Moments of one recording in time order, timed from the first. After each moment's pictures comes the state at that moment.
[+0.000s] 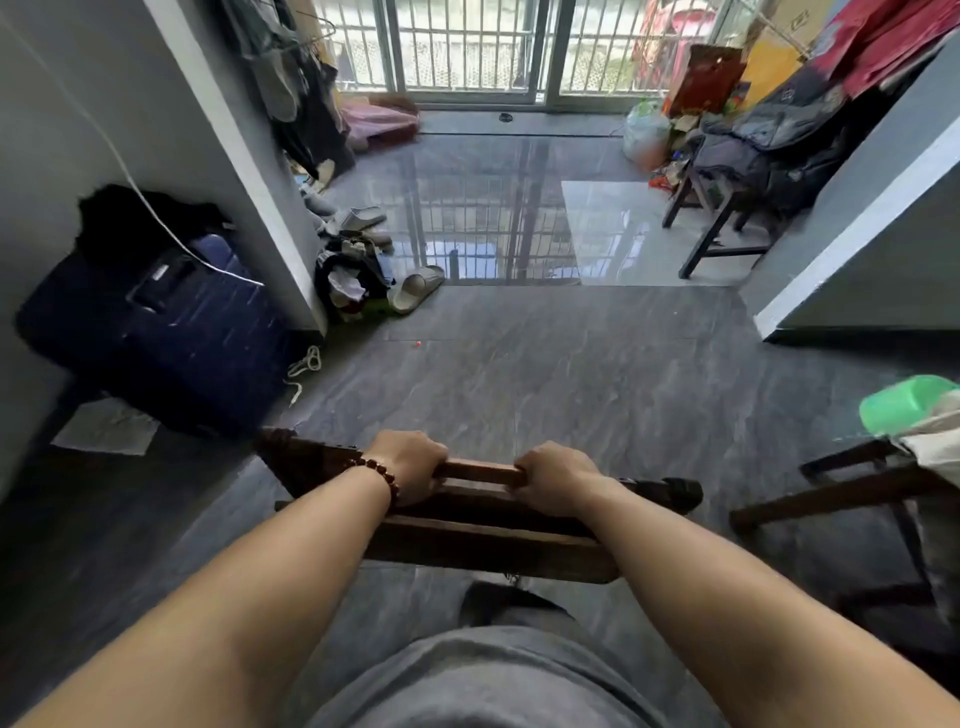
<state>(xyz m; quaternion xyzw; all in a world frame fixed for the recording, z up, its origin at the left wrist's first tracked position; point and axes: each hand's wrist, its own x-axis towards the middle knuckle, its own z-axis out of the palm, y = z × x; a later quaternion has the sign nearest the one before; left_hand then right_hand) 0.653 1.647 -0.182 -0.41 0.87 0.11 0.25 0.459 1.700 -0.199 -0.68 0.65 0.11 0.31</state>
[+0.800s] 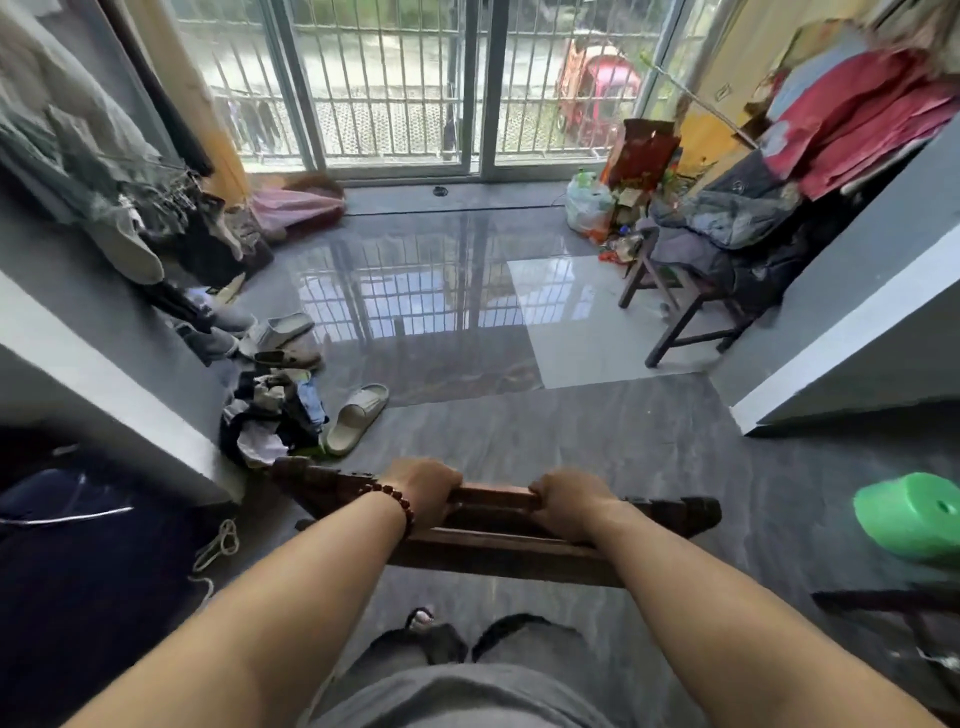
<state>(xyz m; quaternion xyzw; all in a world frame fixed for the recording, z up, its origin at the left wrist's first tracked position) 0.485 1.211 -0.183 -0.33 0.90 0.13 0.24 0.301 1.293 -0.182 -0.64 0.70 0.15 0.29</state>
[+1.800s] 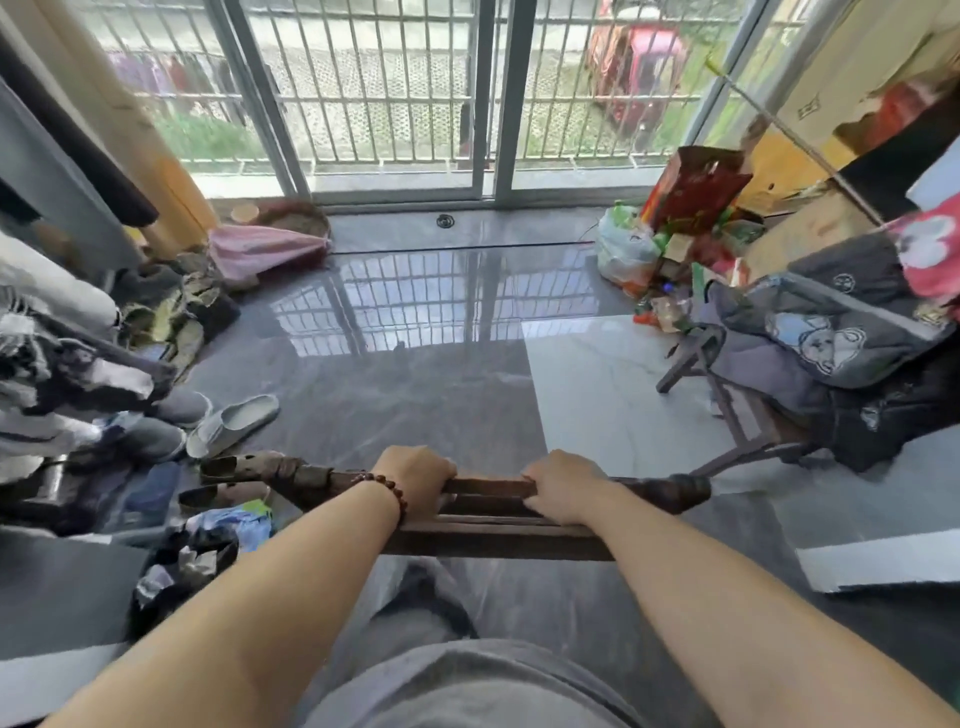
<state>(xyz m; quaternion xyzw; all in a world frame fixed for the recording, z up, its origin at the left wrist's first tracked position) 0.279 0.715 -0.208 -0.35 0.89 0.14 0.25 0.085 0.783 -0.208 -0.67 0.66 0.15 0.30</state>
